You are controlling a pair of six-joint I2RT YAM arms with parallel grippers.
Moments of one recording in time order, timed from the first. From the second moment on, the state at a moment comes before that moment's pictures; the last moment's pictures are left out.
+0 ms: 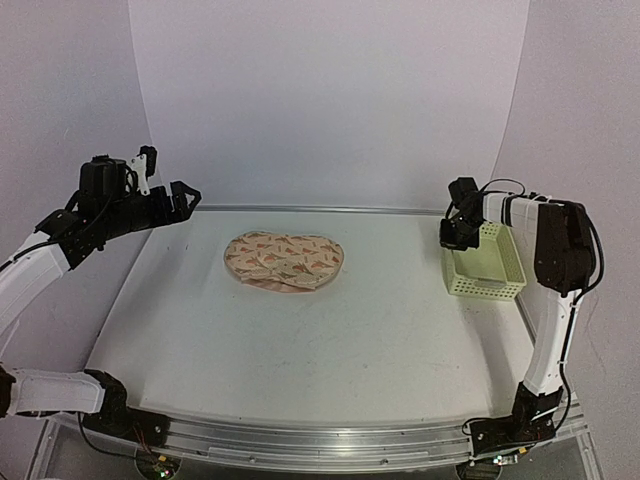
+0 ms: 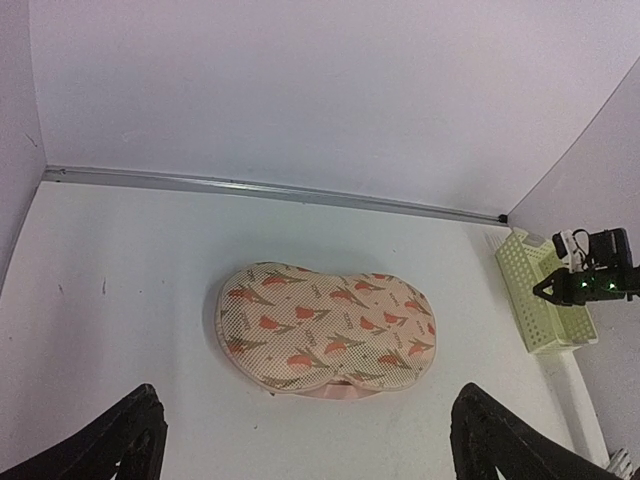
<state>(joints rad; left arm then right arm) -0.38 1.04 1.05 -0.37 0.03 -0.37 0.16 2.04 1.54 -0.57 0.16 0.28</state>
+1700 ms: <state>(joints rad) -0.38 1.06 1.05 -0.37 0.05 -0.36 0.72 2.03 1.57 -0.66 0.21 0.38</state>
